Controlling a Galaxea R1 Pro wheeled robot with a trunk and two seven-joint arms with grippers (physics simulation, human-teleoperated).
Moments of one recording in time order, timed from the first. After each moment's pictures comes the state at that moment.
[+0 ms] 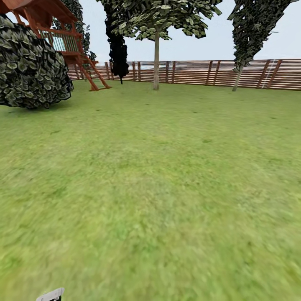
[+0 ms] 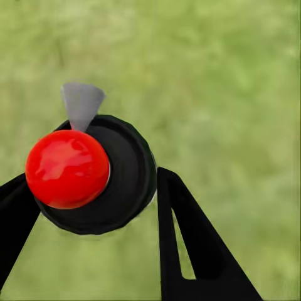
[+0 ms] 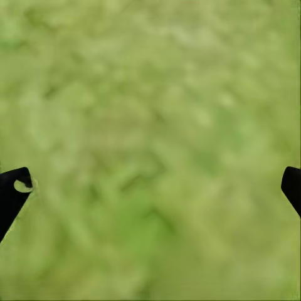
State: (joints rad) left arm -0.31 0.20 0.13 -0.16 0.24 -0.44 -0.05; right arm -0.32 0.01 -0.86 -0.03 0.74 -0.62 0.05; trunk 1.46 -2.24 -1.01
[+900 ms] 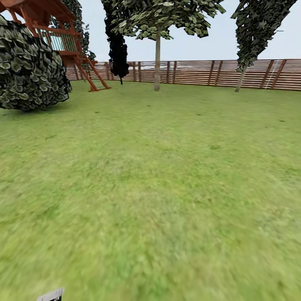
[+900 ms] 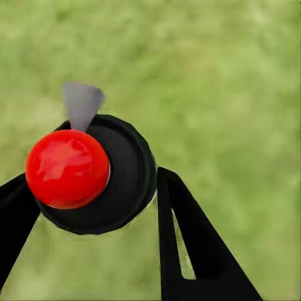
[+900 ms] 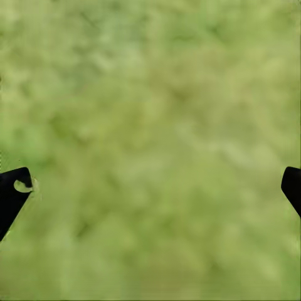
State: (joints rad) left arm -0.31 0.20 0.13 -0.16 0.24 -0.44 -0.05; right arm -0.32 0.01 -0.86 -0.03 0.74 -0.62 0.05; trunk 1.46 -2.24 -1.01
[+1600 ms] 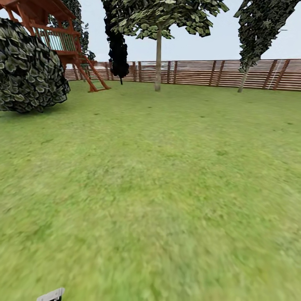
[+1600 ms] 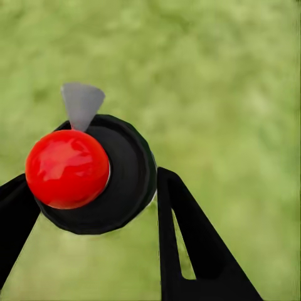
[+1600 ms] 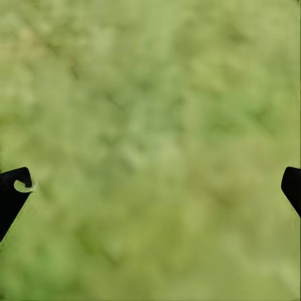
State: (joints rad) left arm -0.31 0.20 0.13 -0.16 0.24 -0.44 -0.05; right arm -0.32 0.01 -0.86 -0.03 0.74 -0.62 0.05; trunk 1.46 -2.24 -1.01
